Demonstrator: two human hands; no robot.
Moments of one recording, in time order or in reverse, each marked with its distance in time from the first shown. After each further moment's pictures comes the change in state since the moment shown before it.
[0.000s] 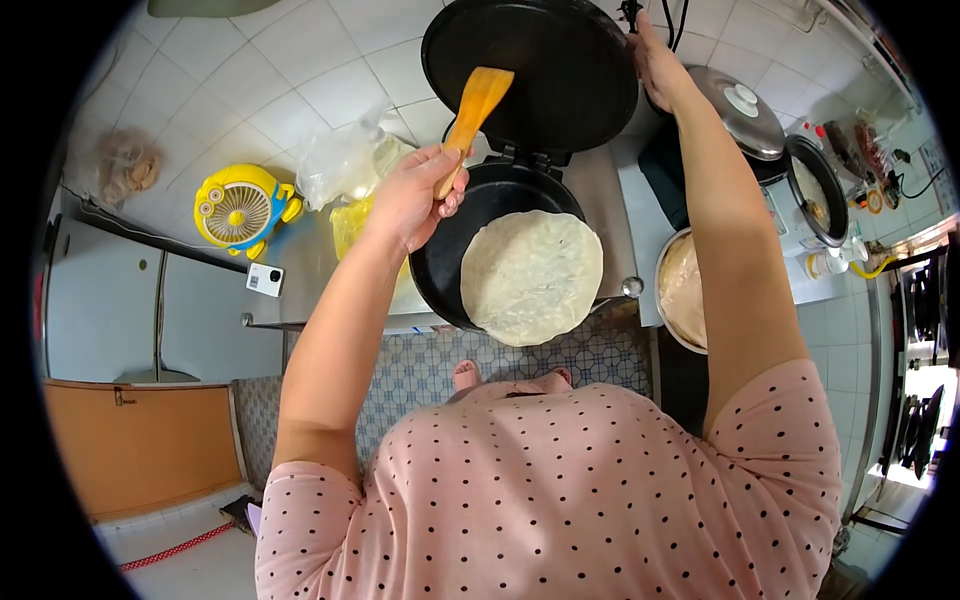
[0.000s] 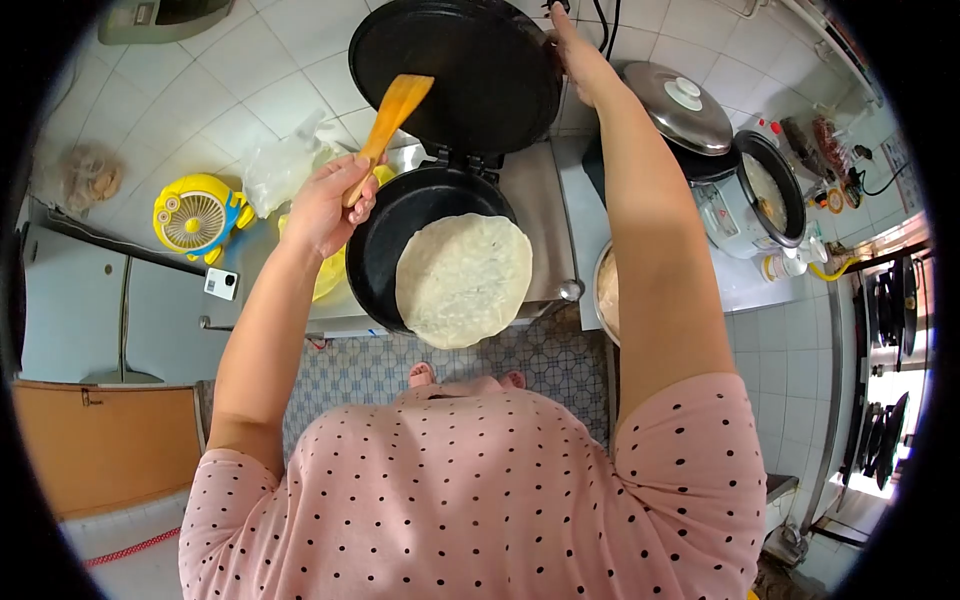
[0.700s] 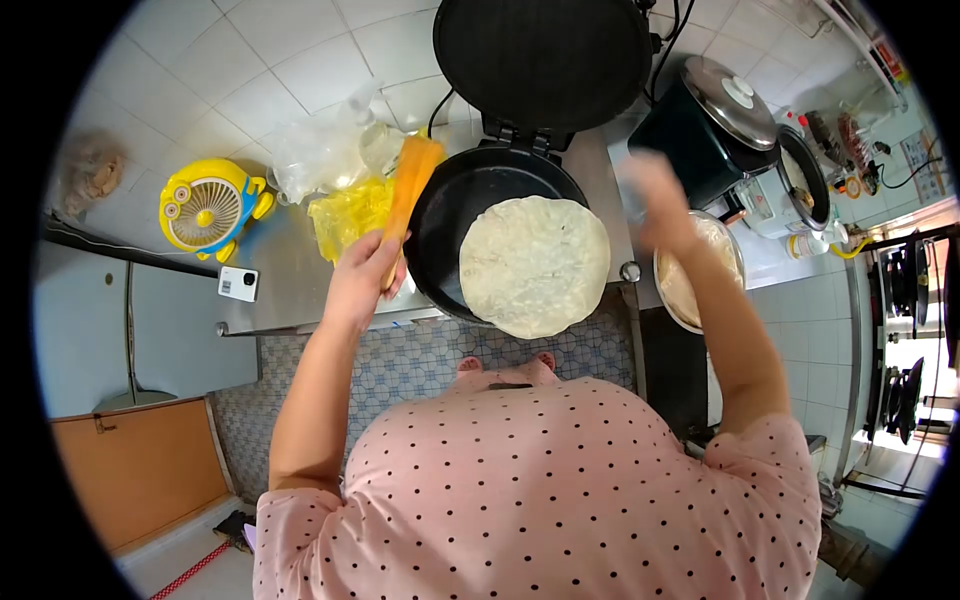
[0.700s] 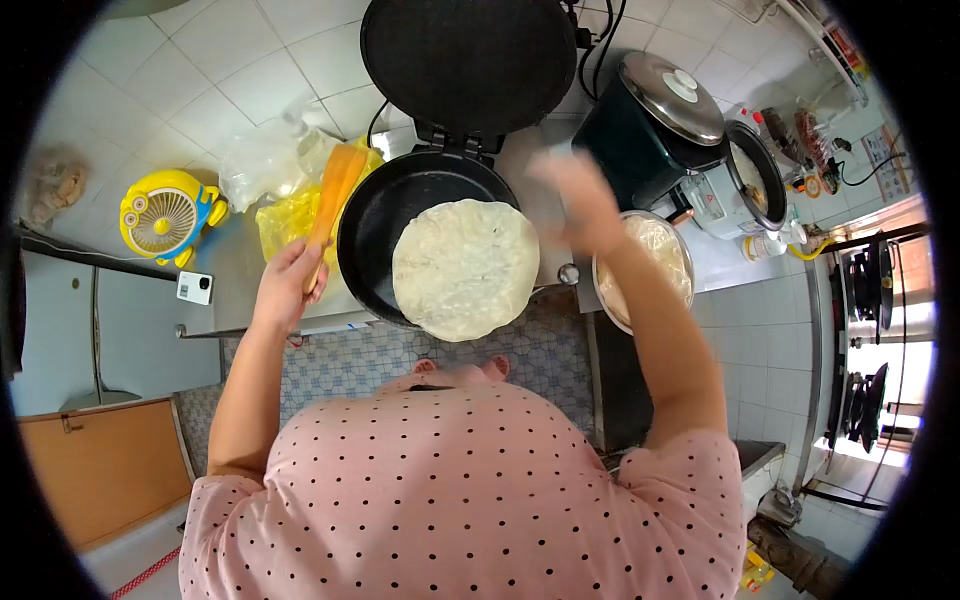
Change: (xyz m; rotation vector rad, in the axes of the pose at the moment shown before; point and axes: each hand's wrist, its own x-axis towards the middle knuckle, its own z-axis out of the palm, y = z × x) left_hand -0.065 -0.063 -0.103 0.199 0.142 -0.119; right_hand -0.190 0.063 0.053 -1.013 -0.131 -0.693
